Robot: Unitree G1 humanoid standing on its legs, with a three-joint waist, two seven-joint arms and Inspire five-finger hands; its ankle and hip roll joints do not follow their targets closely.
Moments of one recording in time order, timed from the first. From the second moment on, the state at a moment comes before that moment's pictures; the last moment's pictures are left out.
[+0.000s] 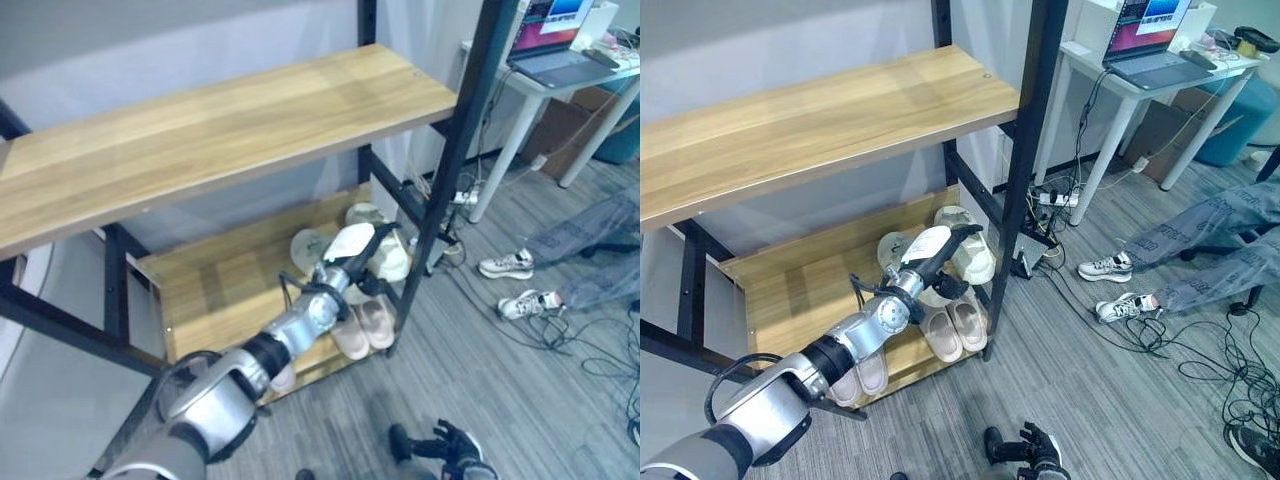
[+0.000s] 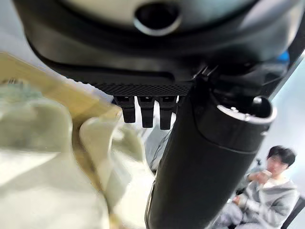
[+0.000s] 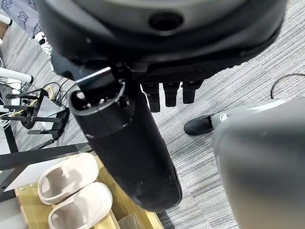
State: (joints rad) left arm -0.77 0.28 -0.71 0.59 0.29 -0.08 0.29; right arm -0.04 -0.17 0.26 1.14 0.44 -0.15 -0.14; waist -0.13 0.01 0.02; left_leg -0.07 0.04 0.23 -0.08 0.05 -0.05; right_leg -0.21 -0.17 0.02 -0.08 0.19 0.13
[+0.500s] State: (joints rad) left arm -0.54 0.36 -0.47 0.47 0.32 -0.10 0.42; right arm -0.04 -0.16 0.25 1.14 0.44 -0.17 -0.15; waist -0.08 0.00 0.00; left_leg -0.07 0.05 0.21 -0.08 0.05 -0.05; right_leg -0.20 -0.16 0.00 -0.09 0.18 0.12
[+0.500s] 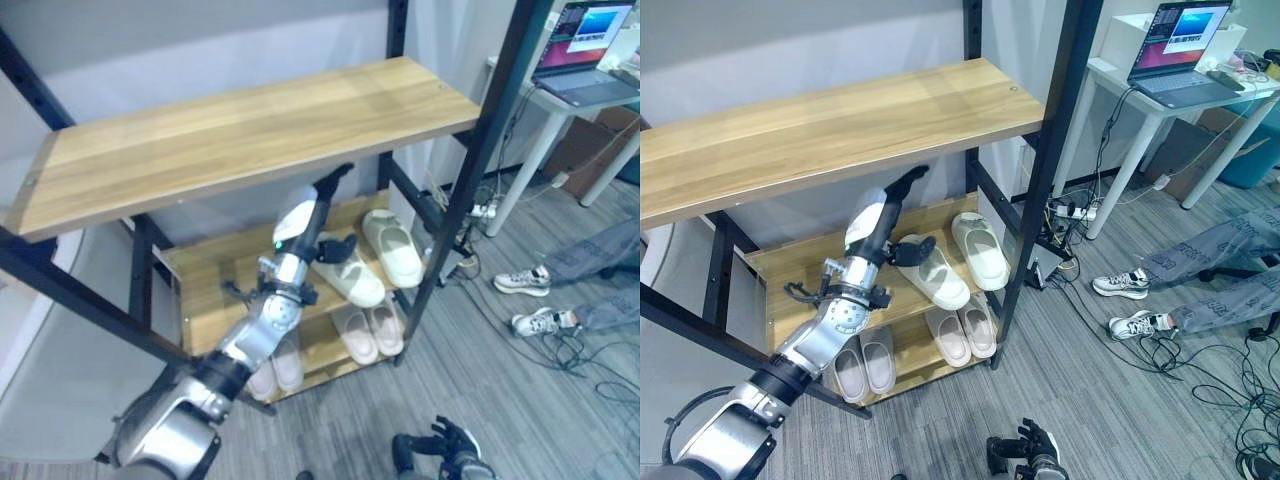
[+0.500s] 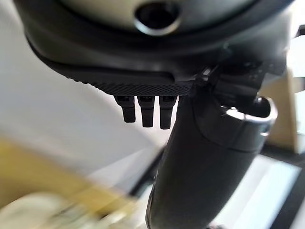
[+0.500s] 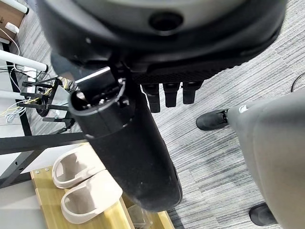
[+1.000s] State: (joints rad) left arm -0.53 0.29 -0.47 0.77 0.23 0.00 0.40; right arm -0.04 -0.16 0.26 1.14 0.44 -0.14 -0.15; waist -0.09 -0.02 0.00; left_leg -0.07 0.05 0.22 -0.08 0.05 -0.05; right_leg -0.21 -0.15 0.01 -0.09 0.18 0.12
